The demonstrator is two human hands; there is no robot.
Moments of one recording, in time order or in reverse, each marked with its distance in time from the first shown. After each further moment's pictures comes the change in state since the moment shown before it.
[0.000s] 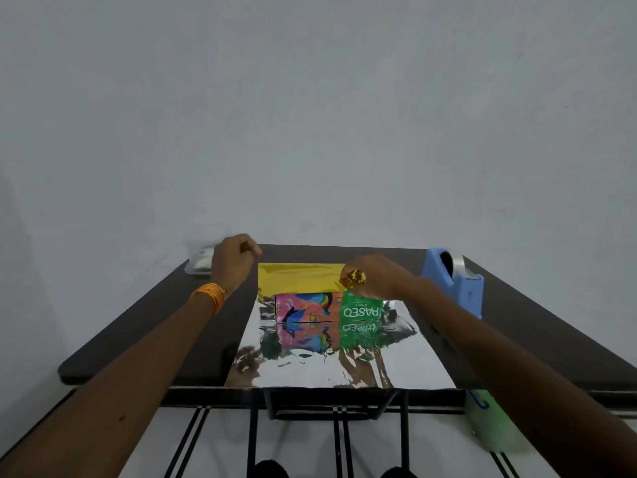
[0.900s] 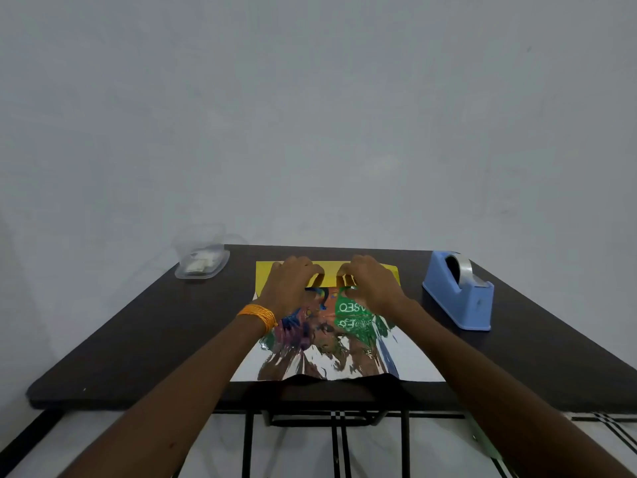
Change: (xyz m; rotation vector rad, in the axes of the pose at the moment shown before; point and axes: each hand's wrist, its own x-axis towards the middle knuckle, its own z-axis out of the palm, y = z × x) left_hand -0.016 0.034 0.085 0.609 -0.441 0.446; right_hand 0.025 0.001 0.034 -0.106 0.229 0.081
